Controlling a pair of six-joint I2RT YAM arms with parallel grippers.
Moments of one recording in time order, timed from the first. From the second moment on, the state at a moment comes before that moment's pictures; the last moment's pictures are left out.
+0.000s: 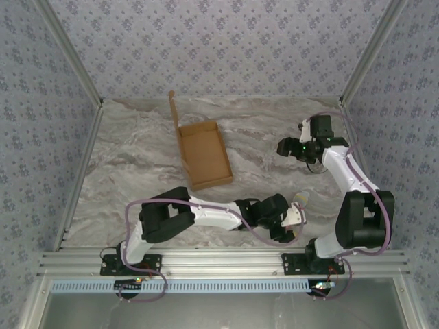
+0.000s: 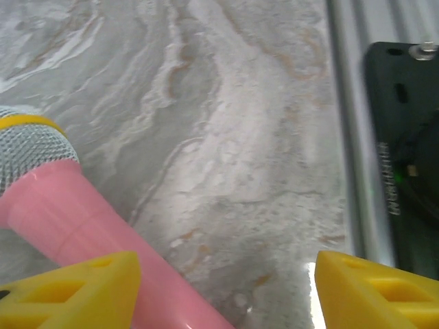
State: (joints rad) left arm -1.34 2.11 1.35 0.10 0.09 0.08; right arm 0.02 1.47 1.08 -0.61 -0.30 0.23
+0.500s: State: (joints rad) left arm -1.30 2.10 1.27 0.13 -0.12 0.08; right arm 0.02 1.47 1.08 -0.61 -0.30 0.22
